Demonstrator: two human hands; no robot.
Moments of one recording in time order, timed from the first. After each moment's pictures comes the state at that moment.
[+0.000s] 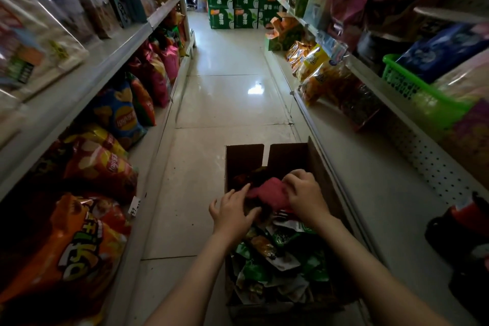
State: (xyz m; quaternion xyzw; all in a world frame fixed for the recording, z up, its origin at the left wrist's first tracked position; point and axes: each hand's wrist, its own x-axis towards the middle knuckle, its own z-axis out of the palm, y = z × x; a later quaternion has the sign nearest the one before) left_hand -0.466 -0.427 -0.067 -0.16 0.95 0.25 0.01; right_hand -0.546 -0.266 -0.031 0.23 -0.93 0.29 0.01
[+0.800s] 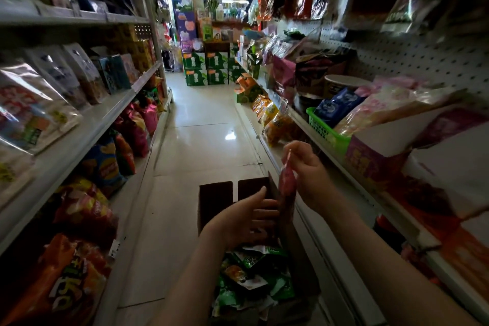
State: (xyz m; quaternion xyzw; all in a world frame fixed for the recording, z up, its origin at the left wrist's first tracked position) left_hand -0.439 -0.349 0.092 -0.09 0.58 0.77 0.25; right_hand -0.499 -0.196 0.139 0.21 -0.65 0.73 0.00
